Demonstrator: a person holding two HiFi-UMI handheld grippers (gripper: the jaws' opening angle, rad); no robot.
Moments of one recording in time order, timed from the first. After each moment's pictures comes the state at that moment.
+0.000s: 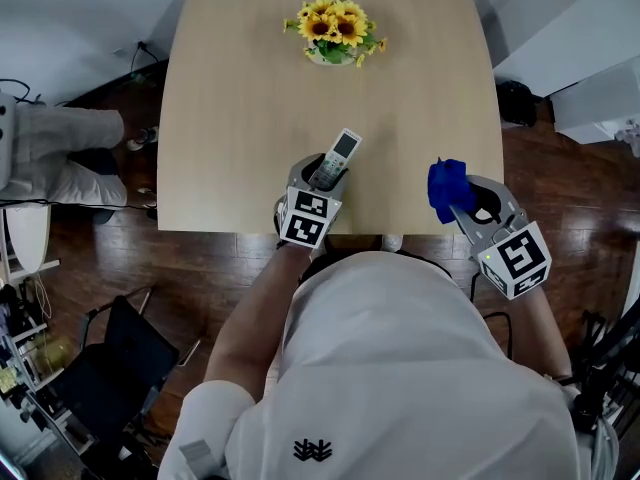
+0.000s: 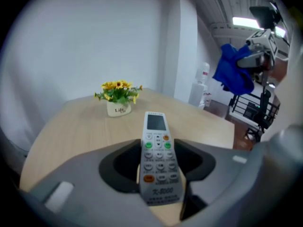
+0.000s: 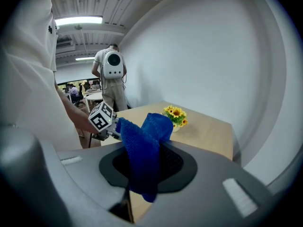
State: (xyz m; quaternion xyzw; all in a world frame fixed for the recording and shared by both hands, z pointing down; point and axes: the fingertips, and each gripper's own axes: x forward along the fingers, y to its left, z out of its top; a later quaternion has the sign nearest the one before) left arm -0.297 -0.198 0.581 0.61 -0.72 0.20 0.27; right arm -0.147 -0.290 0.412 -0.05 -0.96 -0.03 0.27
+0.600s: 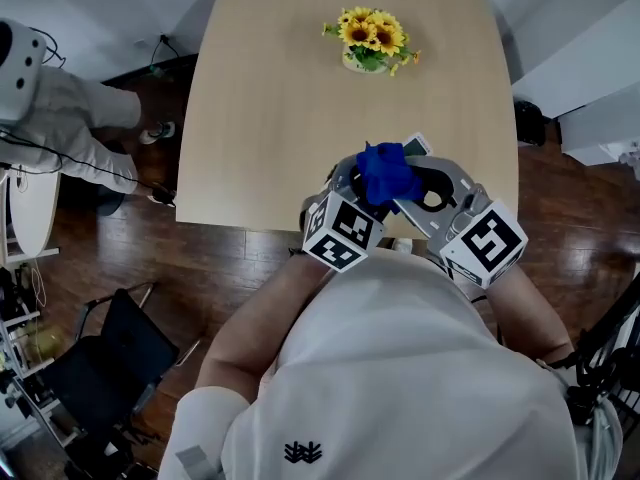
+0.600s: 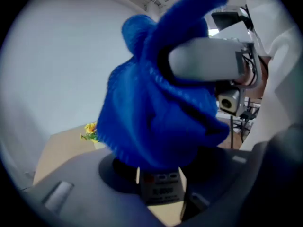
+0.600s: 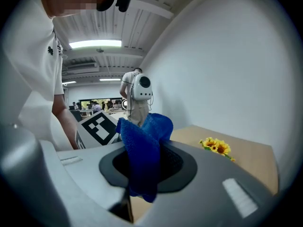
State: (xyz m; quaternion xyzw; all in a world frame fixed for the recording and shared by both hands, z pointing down) left arm -0.252 -0.212 0.455 0.71 -0.66 0.19 0.15; right arm -0.268 -0.167 0.347 -0.19 -0.97 -0.02 0.14
